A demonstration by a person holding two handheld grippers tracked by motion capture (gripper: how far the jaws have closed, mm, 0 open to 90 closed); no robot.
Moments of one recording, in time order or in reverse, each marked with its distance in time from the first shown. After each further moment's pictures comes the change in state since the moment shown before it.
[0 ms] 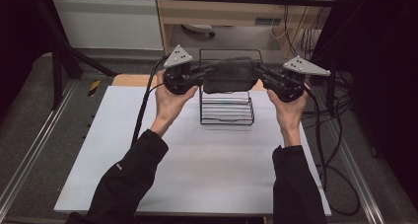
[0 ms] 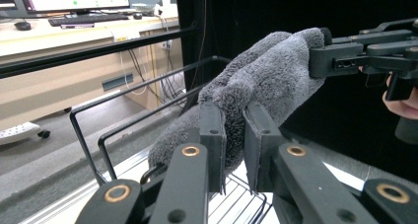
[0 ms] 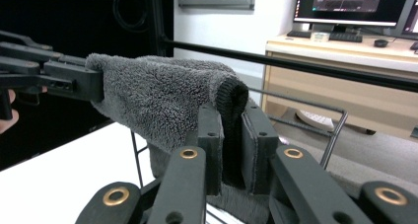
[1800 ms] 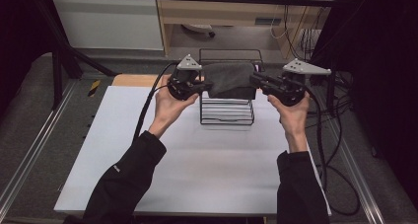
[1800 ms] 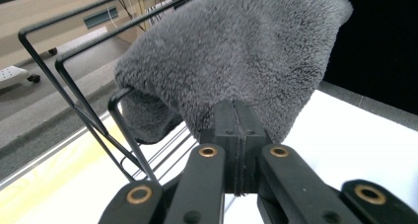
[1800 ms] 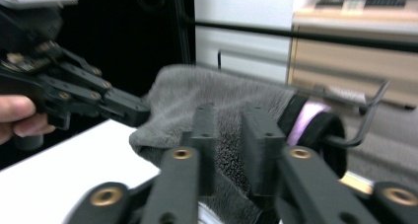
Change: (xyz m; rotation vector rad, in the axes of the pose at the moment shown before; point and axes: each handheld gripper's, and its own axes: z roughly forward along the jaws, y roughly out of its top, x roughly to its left) left arm 0.000 -0.015 0.014 0.273 -0.034 0.018; right arm 0.005 -0.001 -0.003 0.111 0.090 0.063
